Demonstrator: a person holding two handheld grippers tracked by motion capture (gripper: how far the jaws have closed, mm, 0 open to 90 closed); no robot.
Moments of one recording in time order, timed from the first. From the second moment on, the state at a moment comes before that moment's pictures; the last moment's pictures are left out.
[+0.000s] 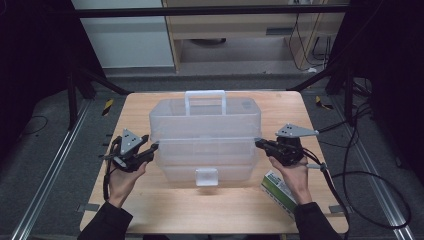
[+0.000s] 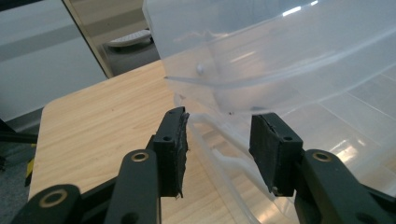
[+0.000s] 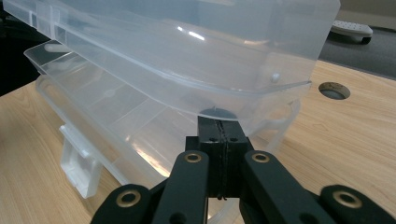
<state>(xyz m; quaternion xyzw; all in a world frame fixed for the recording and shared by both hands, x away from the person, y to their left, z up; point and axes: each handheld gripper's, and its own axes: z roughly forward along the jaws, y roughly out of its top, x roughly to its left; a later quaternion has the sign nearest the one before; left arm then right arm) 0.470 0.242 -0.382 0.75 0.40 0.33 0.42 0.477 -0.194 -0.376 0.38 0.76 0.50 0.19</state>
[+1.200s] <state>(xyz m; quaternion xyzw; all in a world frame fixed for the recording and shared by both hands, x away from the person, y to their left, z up) 0.480 0.237 -0.373 0.75 0.39 0.35 0.41 0.473 -0.198 -0.382 0.38 0.78 0.45 0.21</state>
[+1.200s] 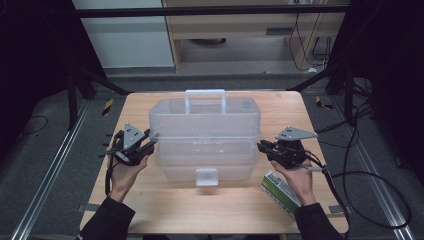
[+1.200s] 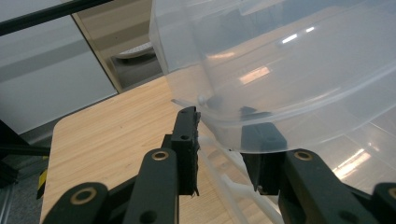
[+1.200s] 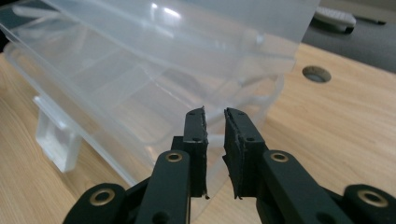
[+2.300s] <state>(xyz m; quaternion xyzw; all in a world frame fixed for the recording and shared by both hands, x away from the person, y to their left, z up) 0.489 0.236 -0.358 0.75 0.40 0.35 0.41 0.488 -0.187 -0.412 0.42 0.80 0.40 0.17</state>
